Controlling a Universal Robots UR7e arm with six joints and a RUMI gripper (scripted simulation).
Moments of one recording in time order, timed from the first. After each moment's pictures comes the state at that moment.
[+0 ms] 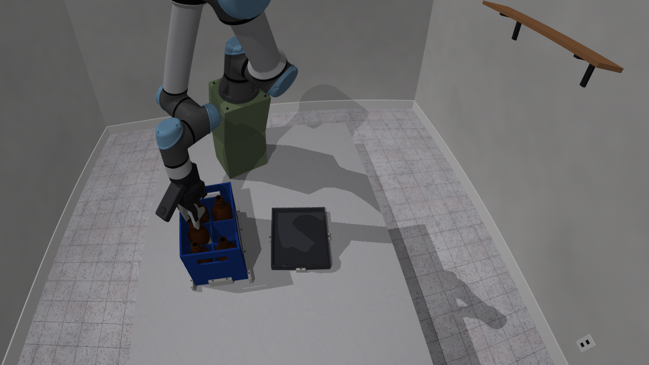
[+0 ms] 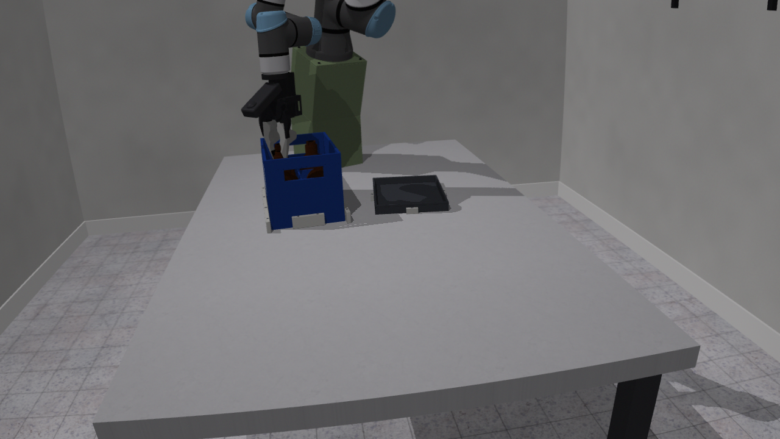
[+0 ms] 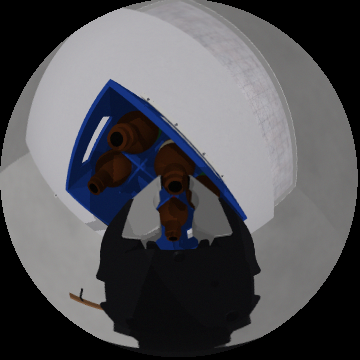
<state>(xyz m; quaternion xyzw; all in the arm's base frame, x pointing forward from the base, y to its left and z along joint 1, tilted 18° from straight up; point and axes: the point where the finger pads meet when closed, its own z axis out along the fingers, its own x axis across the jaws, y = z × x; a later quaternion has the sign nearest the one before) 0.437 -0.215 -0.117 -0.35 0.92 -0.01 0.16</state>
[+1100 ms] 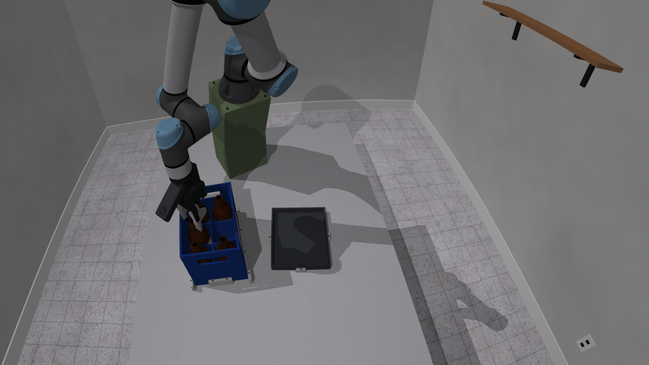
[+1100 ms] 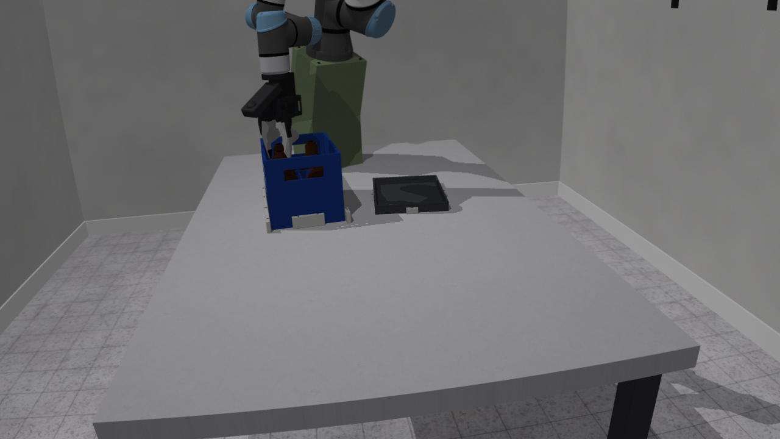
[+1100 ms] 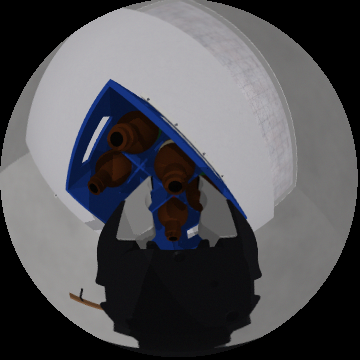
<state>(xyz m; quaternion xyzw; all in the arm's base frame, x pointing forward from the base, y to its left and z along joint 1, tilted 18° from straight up) 0.437 -0.215 -0.117 -0.35 0.92 -0.01 0.16</state>
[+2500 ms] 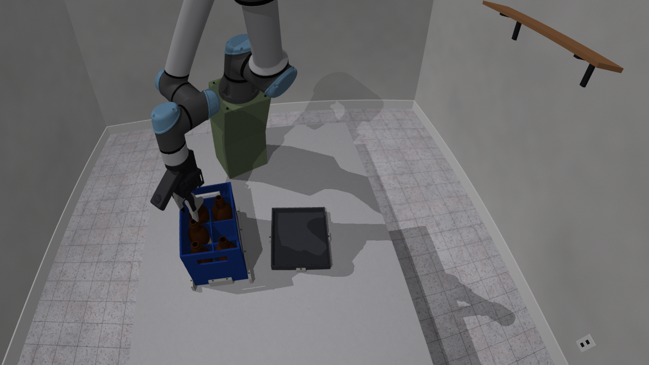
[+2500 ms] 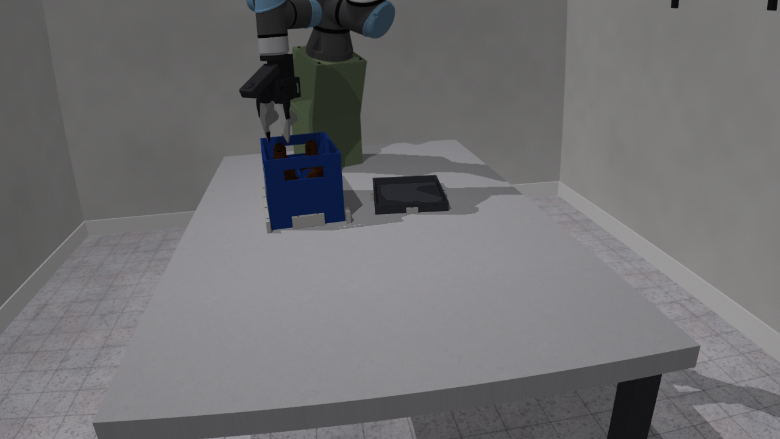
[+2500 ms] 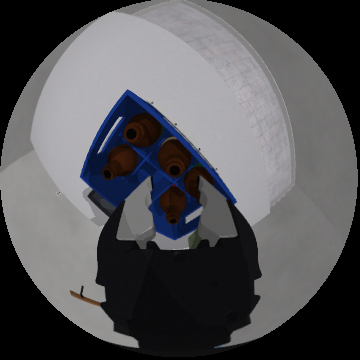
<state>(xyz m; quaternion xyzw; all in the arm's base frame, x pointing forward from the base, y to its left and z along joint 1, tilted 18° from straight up) 0.424 -0.219 -0.073 -0.35 0.92 -0.01 0.16</state>
